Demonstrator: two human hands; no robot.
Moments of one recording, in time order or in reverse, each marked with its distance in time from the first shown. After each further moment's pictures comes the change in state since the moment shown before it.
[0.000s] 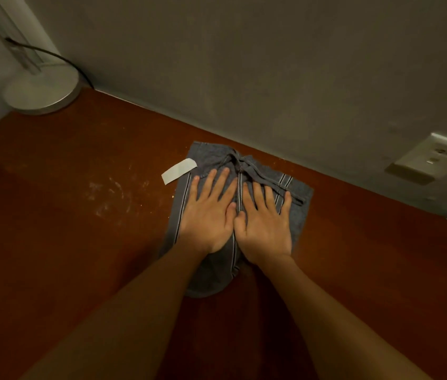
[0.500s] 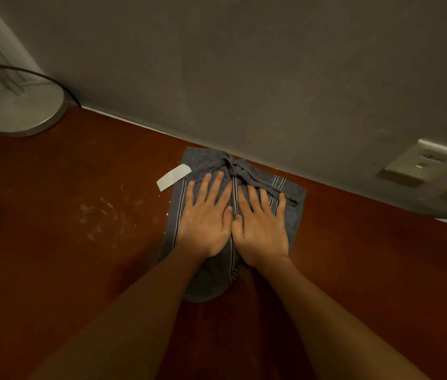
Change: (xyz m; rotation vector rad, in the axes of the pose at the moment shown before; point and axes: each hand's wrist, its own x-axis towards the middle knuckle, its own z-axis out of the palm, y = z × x) left_hand 0.024 -0.008 -0.004 0.024 -0.022 0.015; right_hand 0.022 0.000 -0.004 0.013 0.021 0.014
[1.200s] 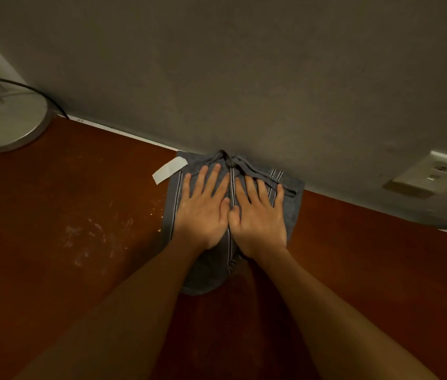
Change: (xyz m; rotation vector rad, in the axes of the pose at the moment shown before) left_hand 0.056 -0.017 0.004 -0.002 0.053 0.014; right_hand 0.056 0.006 -0.001 0.014 0.051 0.017
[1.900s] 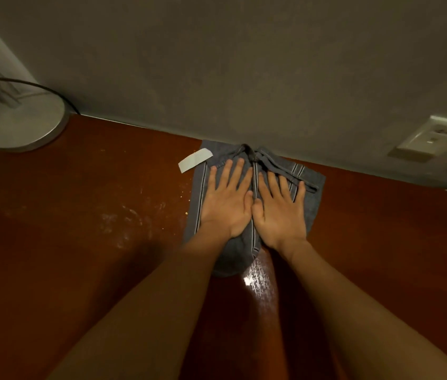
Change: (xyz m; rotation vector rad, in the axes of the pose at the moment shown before) left_hand -0.030 -0.004 -0.015 0.006 -0.127 0.118; right_hand -0.043 -0.028 0.007 -0.054 -0.028 0.152
